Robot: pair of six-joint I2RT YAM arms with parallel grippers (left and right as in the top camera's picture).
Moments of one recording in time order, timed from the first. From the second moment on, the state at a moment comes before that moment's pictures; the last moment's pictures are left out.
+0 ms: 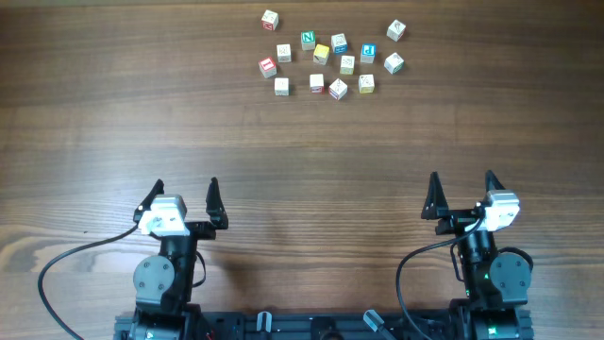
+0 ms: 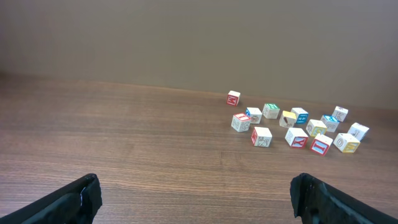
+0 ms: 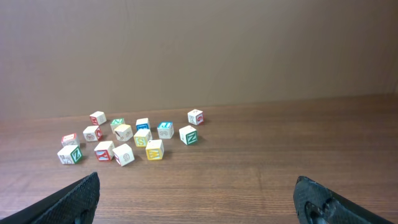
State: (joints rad) left arm -0.12 0.01 0.01 -0.07 -0.11 -0.13; right arm 0.04 0.01 0.01 0.00 -0.03 0.10
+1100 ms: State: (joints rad) left arm -0.12 0.01 0.01 -0.07 -0.11 -0.13; right arm 0.04 0.01 0.01 0.00 -0.03 0.10
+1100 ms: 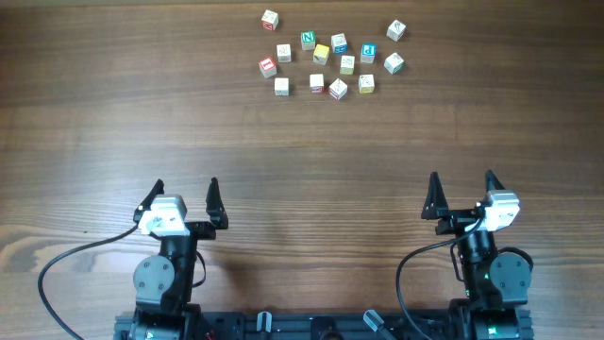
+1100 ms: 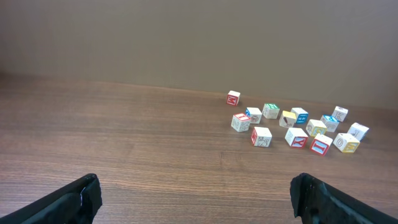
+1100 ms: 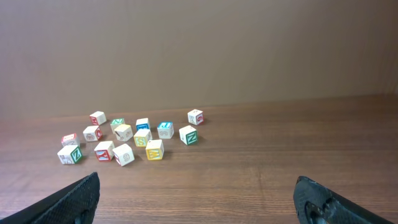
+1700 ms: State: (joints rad) left arm -0.12 0.02 0.03 -0.02 -0.02 -0.13; right arm 0.04 0.01 0.01 0.00 -0.03 0.10
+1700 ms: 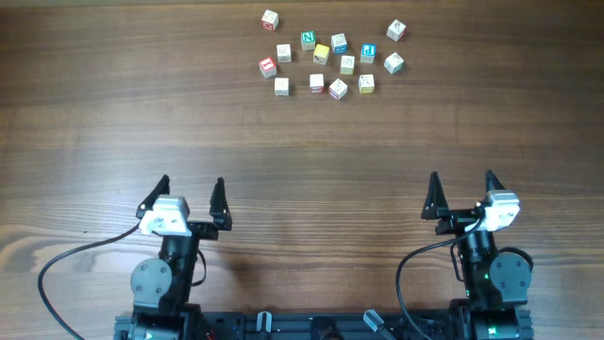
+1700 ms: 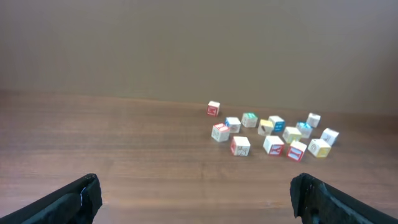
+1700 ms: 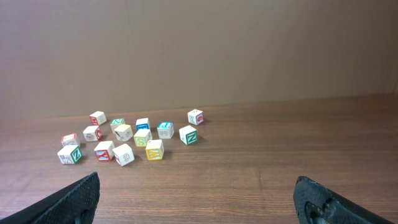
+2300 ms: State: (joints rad) left arm -0.12 0.81 0.83 -0.20 0.00 -0.13; right arm 0.04 0.01 0.01 0.00 -0.03 0.10
